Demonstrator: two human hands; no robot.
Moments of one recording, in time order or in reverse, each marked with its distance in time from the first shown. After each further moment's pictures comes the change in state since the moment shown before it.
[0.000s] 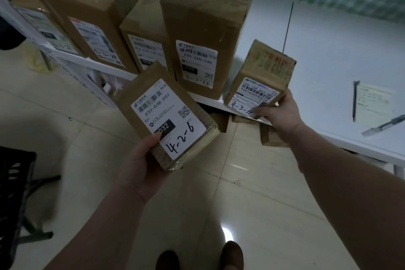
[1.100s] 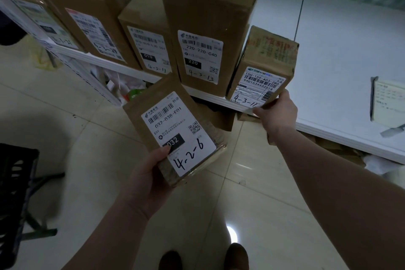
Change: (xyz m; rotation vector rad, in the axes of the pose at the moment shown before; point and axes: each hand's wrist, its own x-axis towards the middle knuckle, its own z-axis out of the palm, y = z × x) left_hand -0.008 -0.020 -0.007 0.058 0.048 -0.046; right_hand -0.001 0.008 0.031 -0.482 0.177 -0.020
